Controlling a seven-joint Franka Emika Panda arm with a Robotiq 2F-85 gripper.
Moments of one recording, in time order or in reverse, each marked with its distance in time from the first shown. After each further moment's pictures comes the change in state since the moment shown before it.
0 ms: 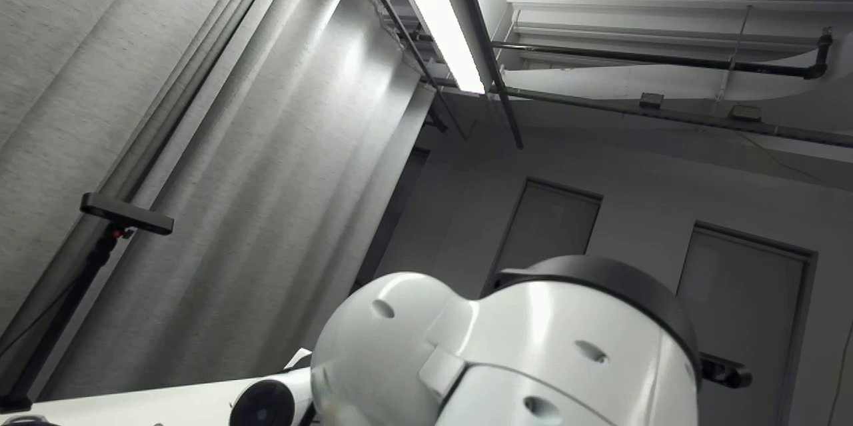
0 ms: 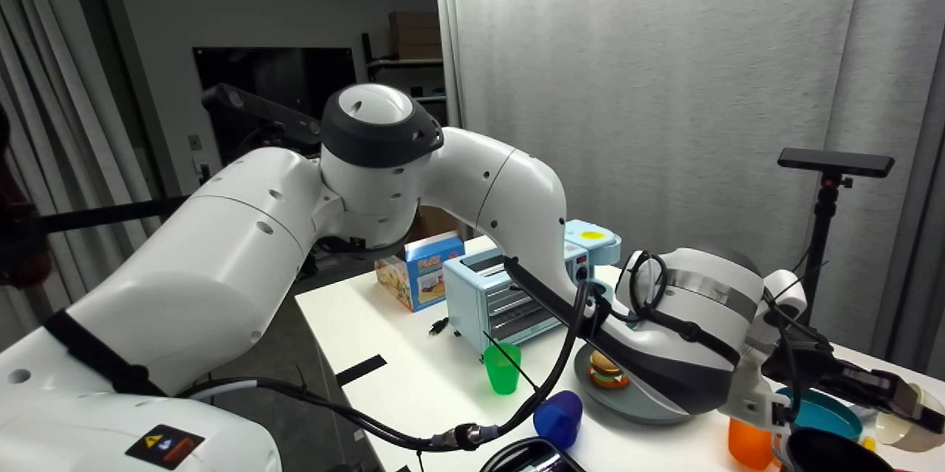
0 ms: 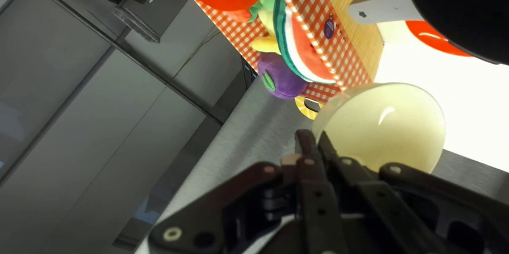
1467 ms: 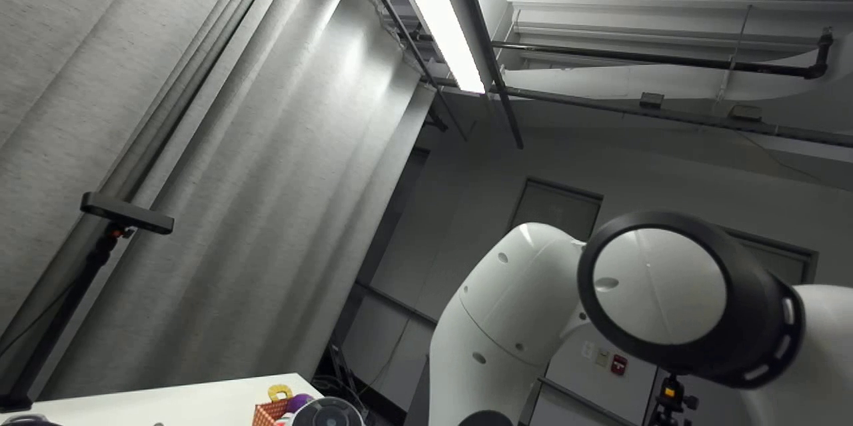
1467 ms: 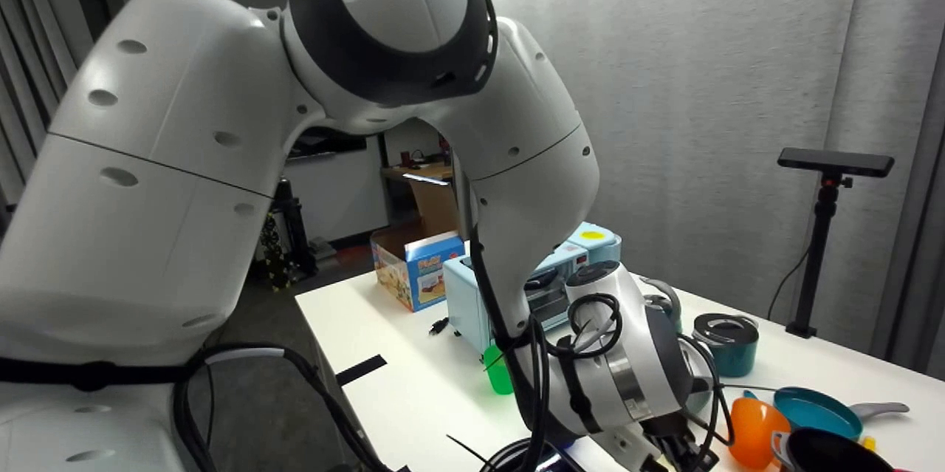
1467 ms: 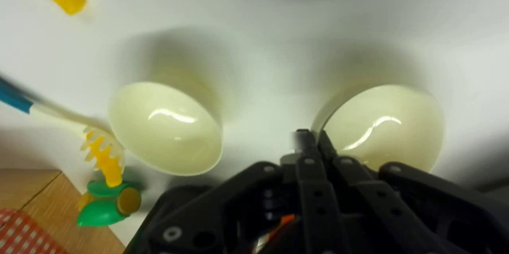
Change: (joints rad) arm -0.575 -0.567 0.828 -0.374 0.082 0.065 -0.581
